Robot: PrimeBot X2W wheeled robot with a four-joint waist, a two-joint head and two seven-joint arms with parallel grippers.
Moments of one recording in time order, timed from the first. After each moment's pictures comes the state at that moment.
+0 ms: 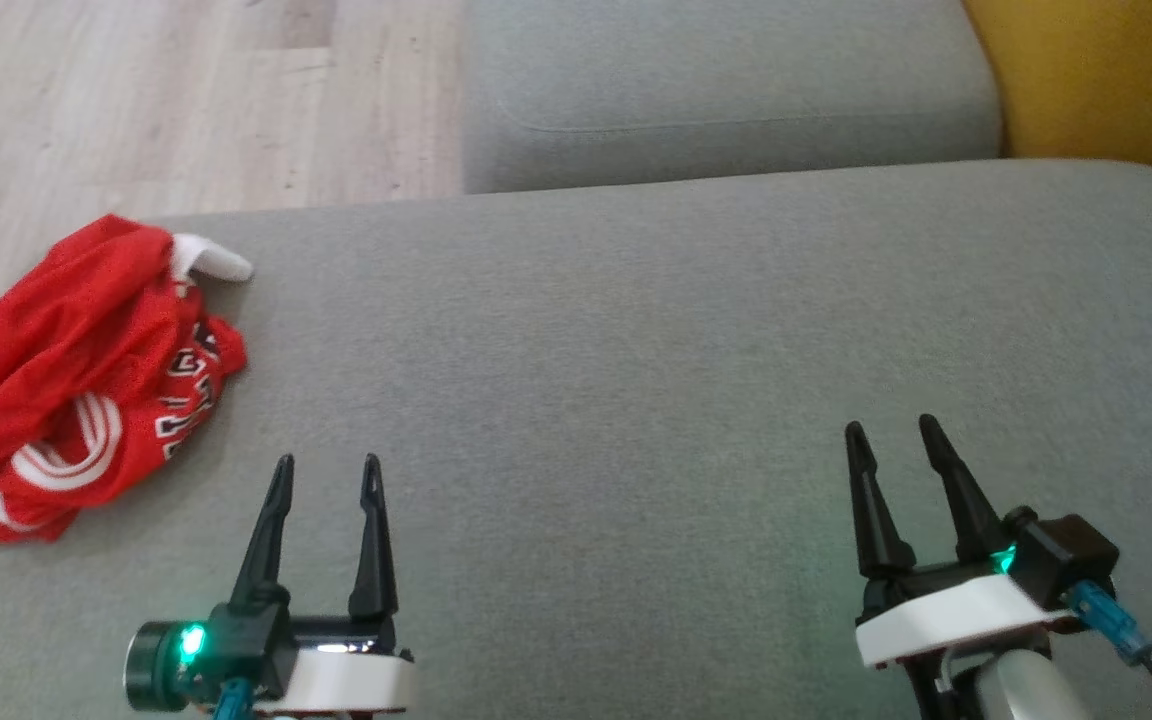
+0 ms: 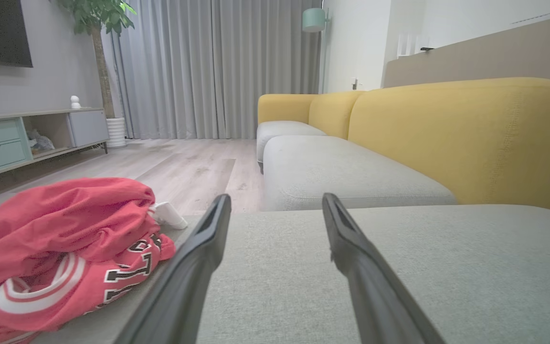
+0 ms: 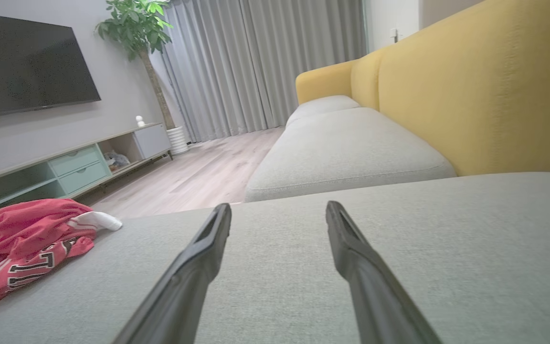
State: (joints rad) left arm 0.03 0.07 -0.24 0.12 -0.16 0.12 -0.25; right arm -0.01 -0.04 0.14 0.24 0.23 0.13 -0.25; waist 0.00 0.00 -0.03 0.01
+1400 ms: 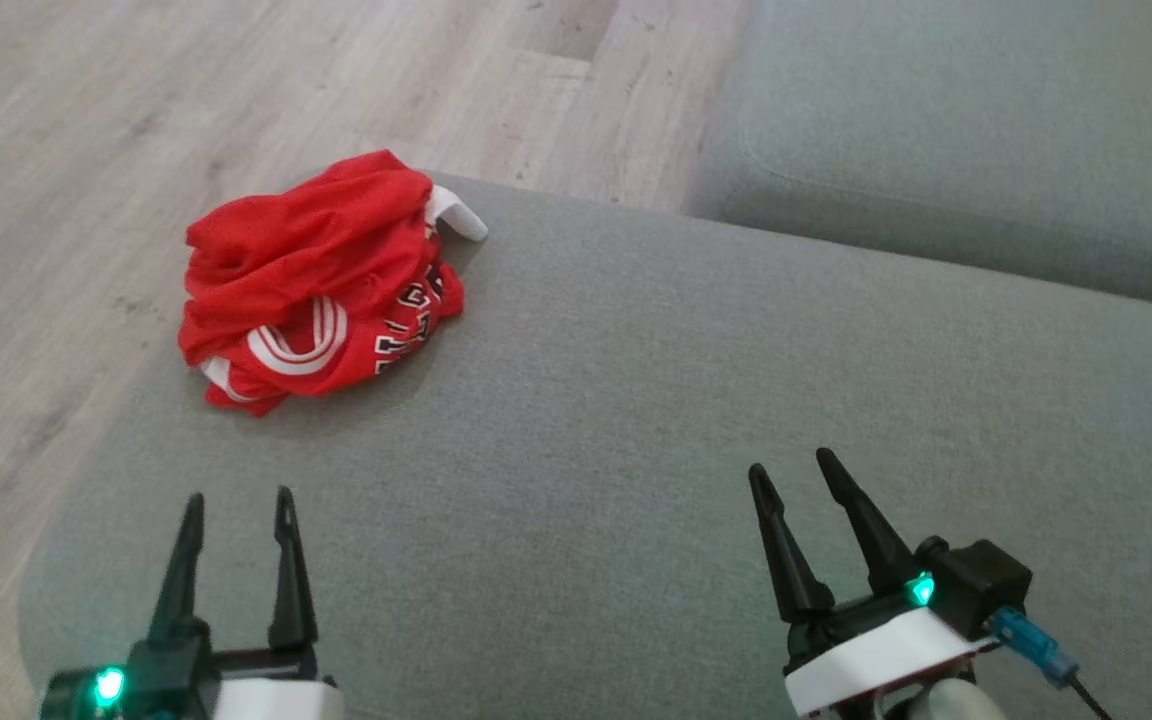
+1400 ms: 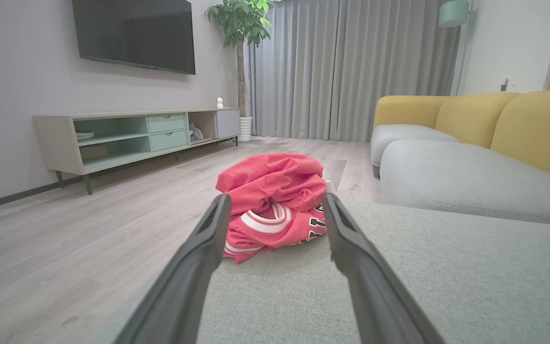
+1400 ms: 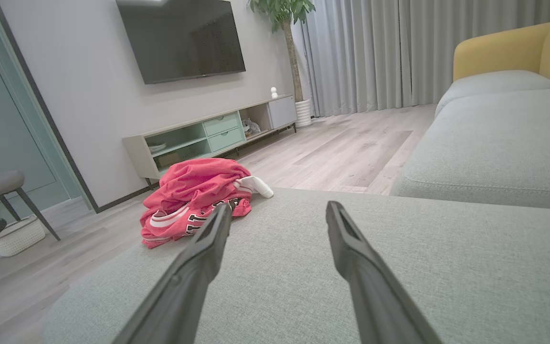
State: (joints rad) left arm 0.11 0.09 -0.09 0.11 -0.10 0.09 -0.25; right arm 0.02 -0.04 0.32 0.23 0.29 0.13 -0.25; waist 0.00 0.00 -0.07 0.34
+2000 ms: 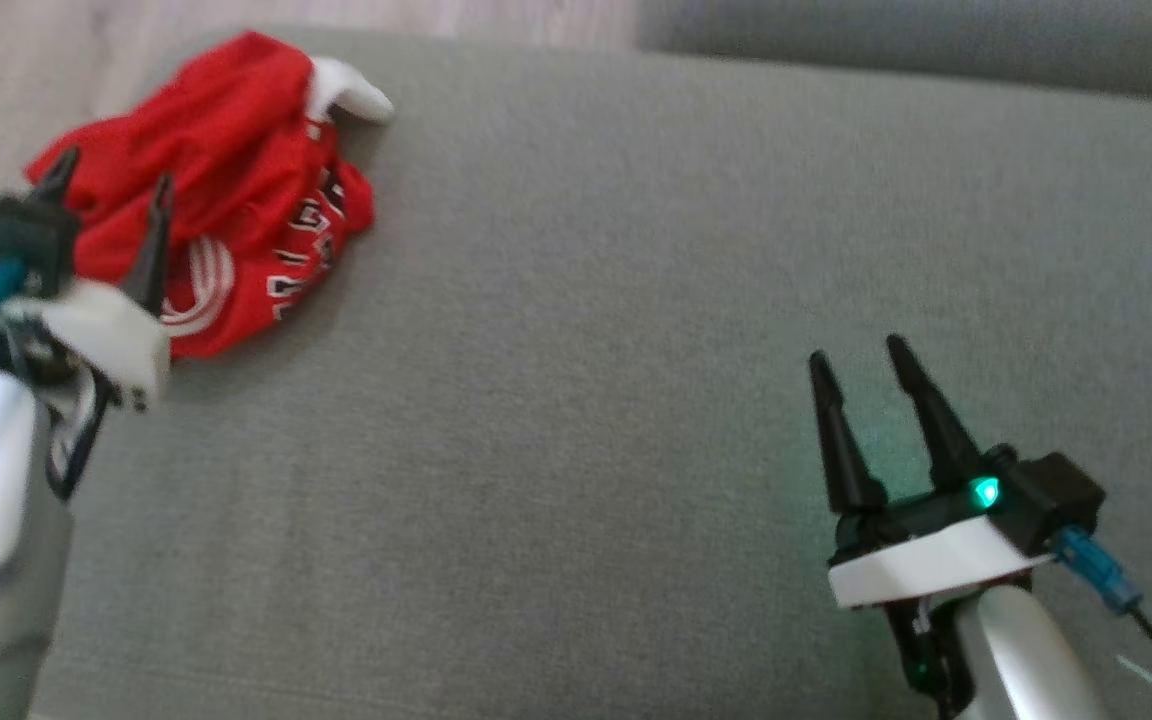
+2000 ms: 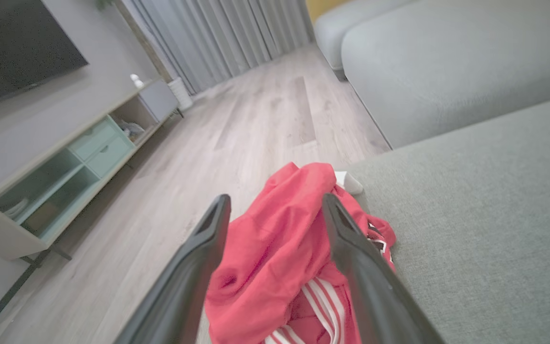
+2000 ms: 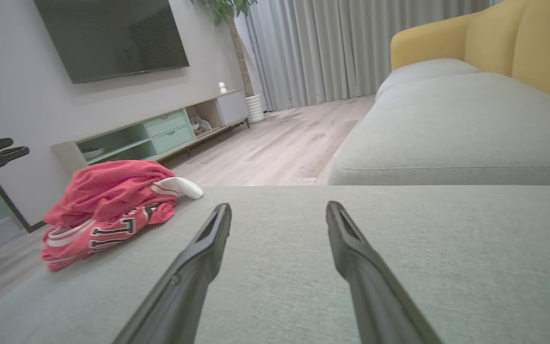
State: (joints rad) left arm -0.54 0.40 -0.18 0.40 -0.11 -0.13 0.11; right arm -0.08 -0.04 0.21 0.17 0.21 0.13 -0.25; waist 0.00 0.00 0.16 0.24
